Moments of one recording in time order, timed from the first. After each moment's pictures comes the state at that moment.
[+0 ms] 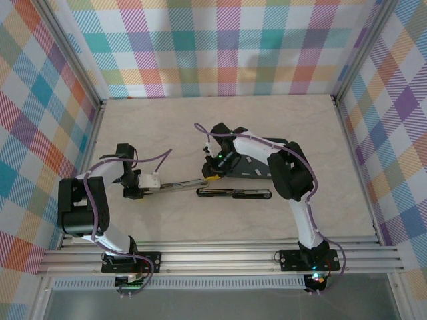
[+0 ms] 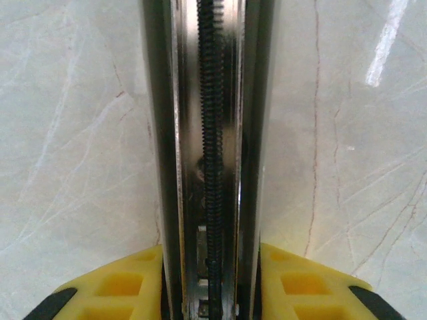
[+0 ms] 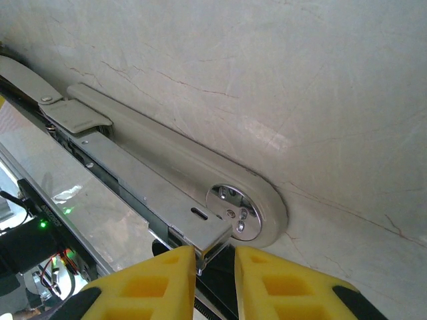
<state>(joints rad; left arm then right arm) 0.08 1.58 0.87 -0.76 0.05 1.49 0.66 2.20 1.68 -0.87 -0.64 0.34</state>
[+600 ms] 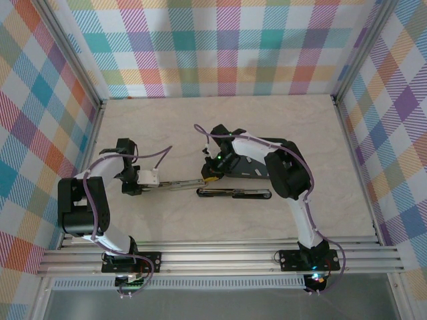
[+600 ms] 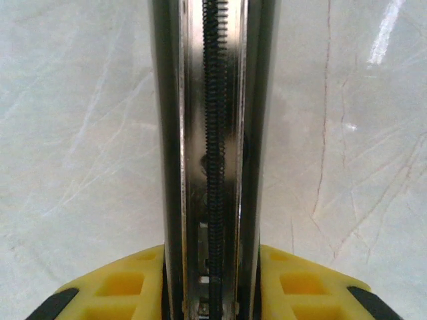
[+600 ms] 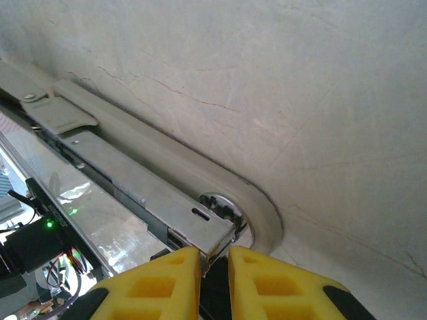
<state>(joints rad) 0.05 1.58 0.97 -0.88 -0.01 1.48 0.66 2.24 1.69 -0.84 -0.68 0.35</state>
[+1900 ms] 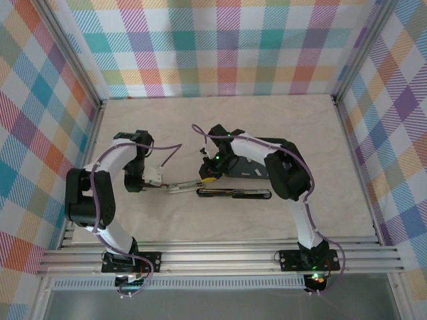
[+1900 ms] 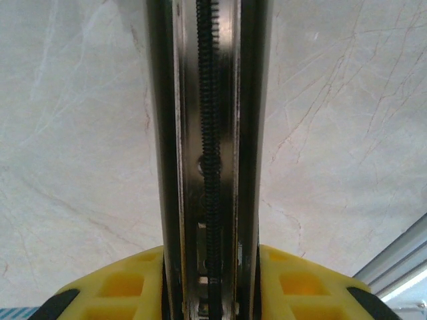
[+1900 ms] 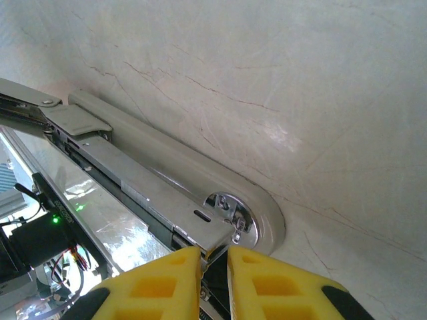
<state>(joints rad) -0.13 1.67 1.19 -1.23 -0.28 1.28 0.67 2.23 1.69 -0.82 -0.69 0.35</state>
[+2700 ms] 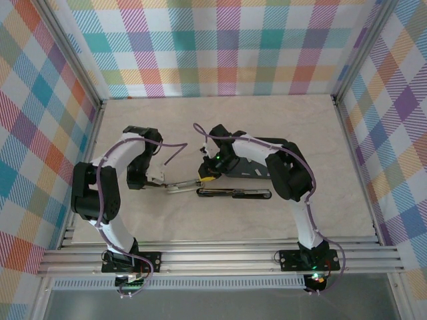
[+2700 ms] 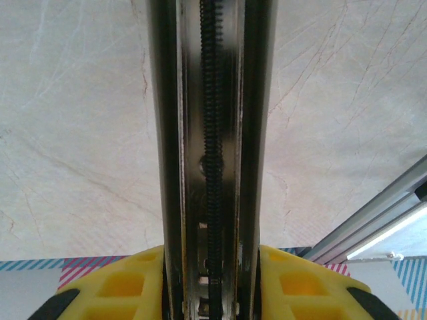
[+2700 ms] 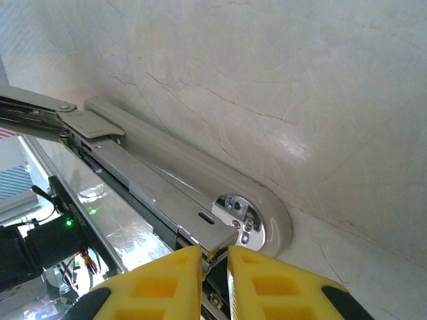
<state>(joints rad) -0.20 1.74 1.29 -1.37 -0.39 1.15 0.67 2.20 1.63 -0.73 -0.73 0.38</state>
